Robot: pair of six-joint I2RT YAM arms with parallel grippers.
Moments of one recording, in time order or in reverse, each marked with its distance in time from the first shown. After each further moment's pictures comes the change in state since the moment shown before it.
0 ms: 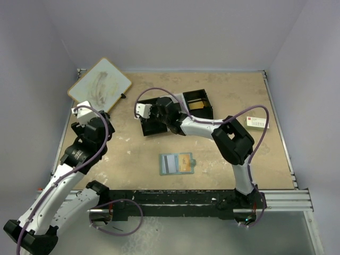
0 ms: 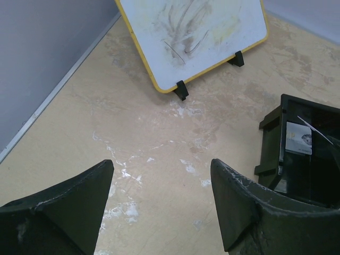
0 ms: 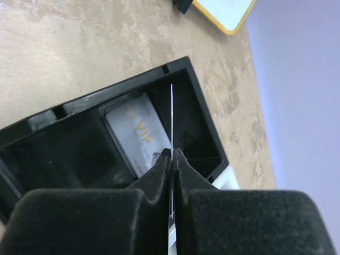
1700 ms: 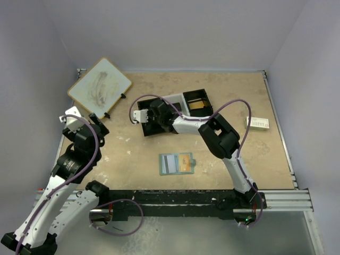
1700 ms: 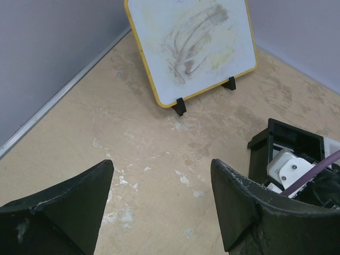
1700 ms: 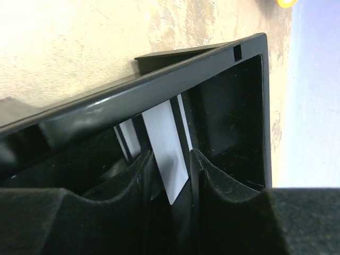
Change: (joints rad) left arm 0.000 -0.134 -0.013 -0.006 -0.049 -0.035; right arm -0.007 0.225 0.183 -0.100 0.074 -0.189
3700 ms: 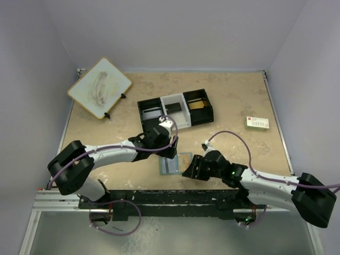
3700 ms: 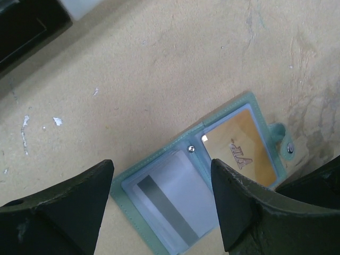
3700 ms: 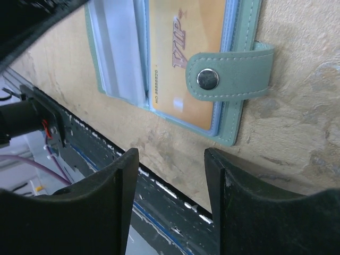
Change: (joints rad) left arm -0.427 0.869 -0.058 0.577 0.760 0.075; right arm 0.126 -1.283 -1.312 -0.138 -0.145 2.051
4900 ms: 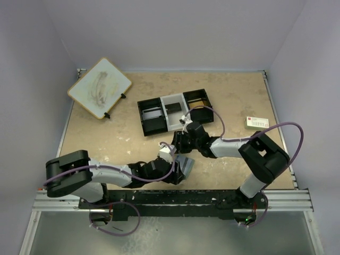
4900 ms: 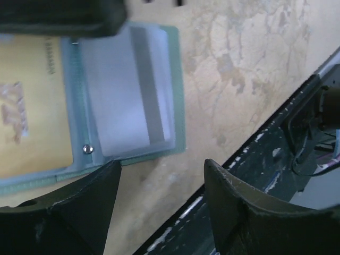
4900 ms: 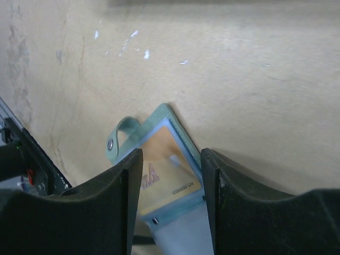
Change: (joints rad) left arm -0.333 -0.092 -0.354 0.441 -0.069 -0.347; right arm -0.214 0.663 0.436 0.236 -0.168 -0.351
